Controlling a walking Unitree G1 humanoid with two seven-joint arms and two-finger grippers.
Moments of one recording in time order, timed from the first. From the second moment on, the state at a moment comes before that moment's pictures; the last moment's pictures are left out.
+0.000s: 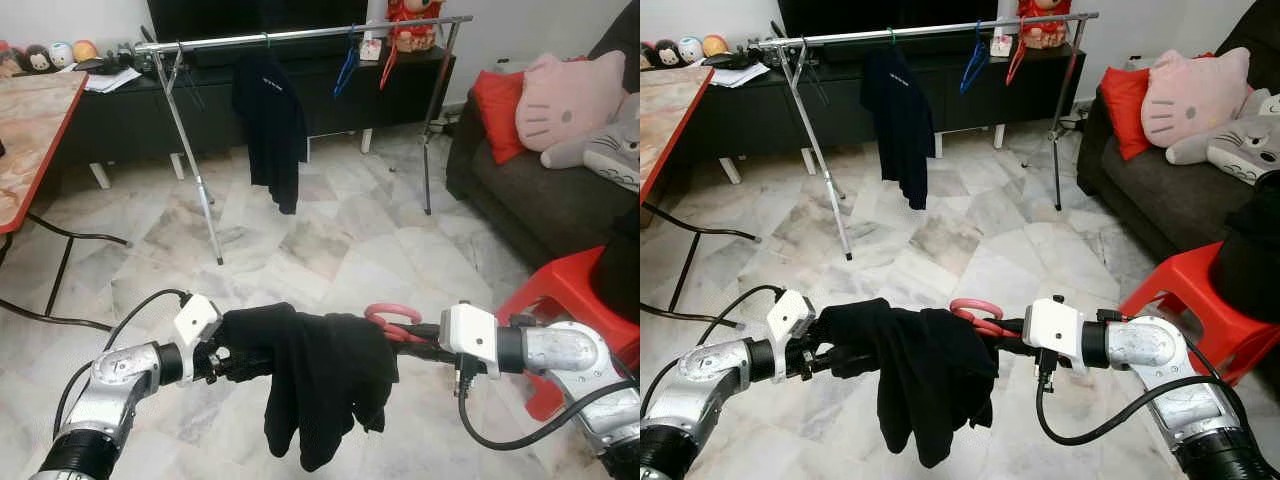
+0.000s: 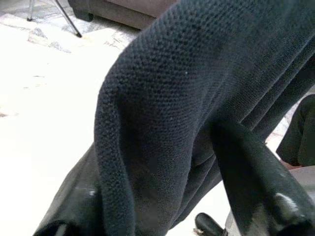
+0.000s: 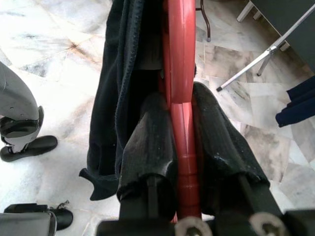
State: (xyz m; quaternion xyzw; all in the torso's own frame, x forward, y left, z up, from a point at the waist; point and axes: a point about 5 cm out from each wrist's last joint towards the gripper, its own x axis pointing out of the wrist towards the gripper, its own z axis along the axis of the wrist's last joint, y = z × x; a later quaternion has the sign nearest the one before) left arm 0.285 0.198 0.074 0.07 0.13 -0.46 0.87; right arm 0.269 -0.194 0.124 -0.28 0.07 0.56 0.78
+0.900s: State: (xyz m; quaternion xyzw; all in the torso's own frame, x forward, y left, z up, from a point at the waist) left arm 0.285 0.197 0.076 0.07 0.14 -0.48 0.87; right arm 0.270 -0.191 0.124 -0.27 0.07 0.56 0.78
